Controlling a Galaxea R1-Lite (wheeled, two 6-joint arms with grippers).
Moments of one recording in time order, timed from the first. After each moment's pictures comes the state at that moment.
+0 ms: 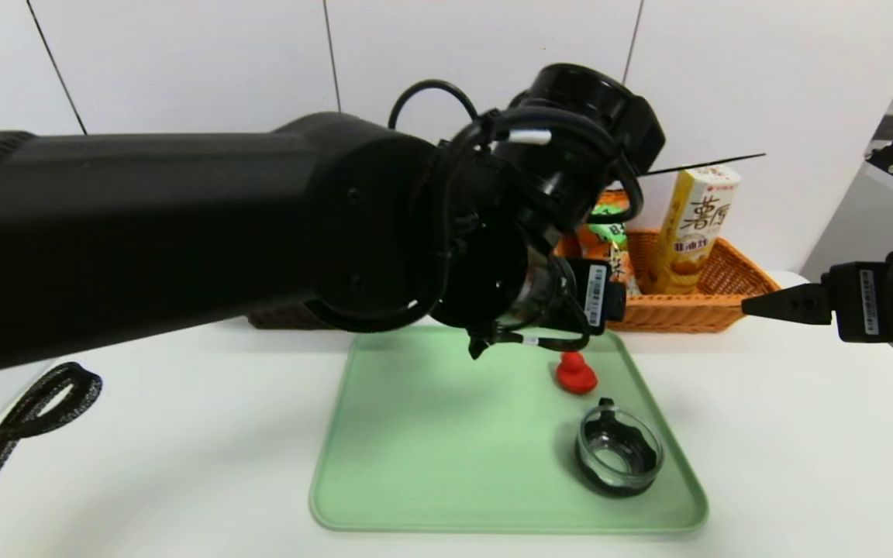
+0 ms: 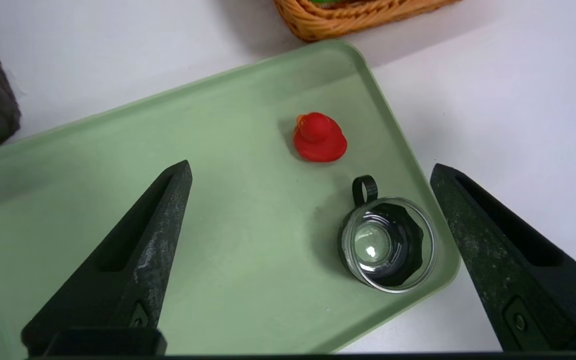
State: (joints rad) left arm -0.99 2.04 -1.96 0.51 0.33 -0.45; right arm 0.23 1.33 -1.16 0.49 -0.10 0.14
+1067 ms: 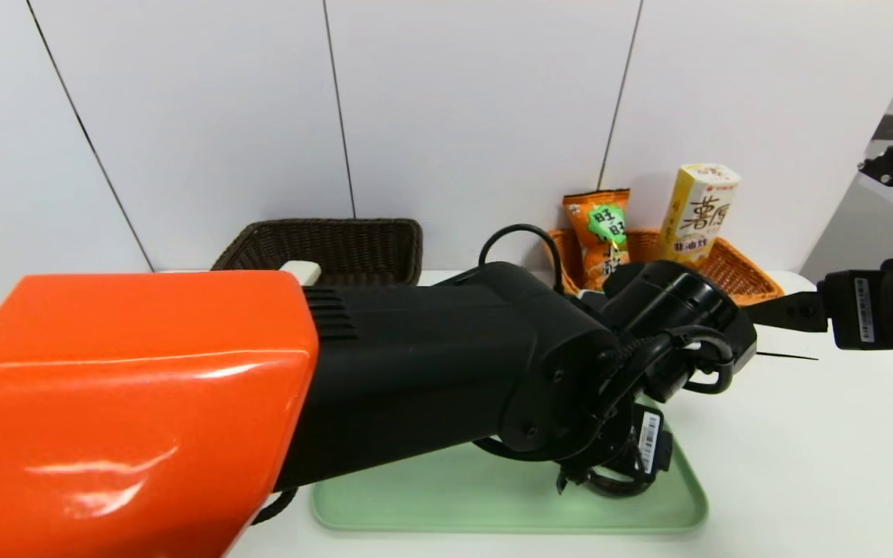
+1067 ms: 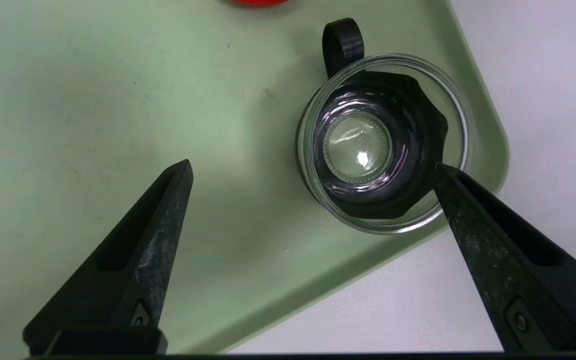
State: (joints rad) left arm -1.10 2.22 -1.96 0.62 0.29 -0.54; right arm 0.23 1.33 -1.14 0.49 -0.10 0.14
